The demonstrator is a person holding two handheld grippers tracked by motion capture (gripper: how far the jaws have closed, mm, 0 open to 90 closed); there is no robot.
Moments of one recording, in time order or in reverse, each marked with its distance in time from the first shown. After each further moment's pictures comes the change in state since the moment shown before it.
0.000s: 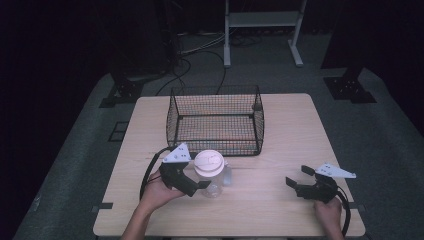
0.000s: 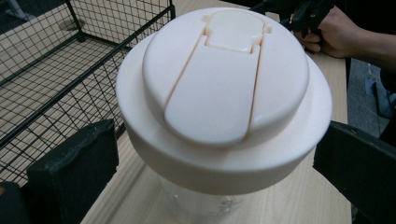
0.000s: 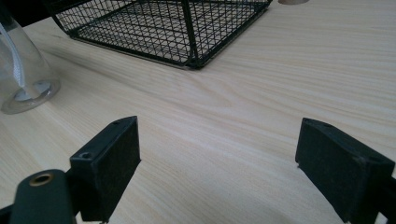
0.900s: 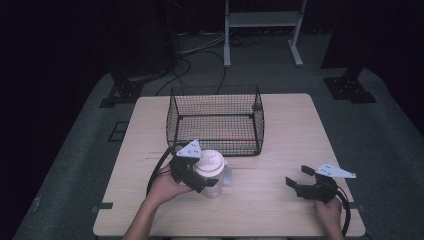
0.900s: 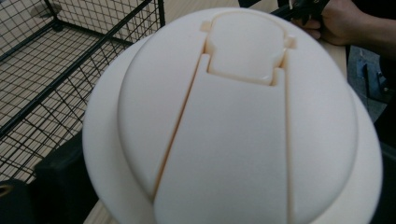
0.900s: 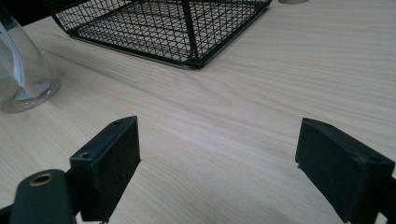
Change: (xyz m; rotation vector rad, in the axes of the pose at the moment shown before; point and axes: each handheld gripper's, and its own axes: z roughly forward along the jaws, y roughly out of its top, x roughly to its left) left arm 0.006 0.015 0.022 0.083 -0.049 0.019; right arm 0.000 0.000 0.000 0.002 0.000 -0.002
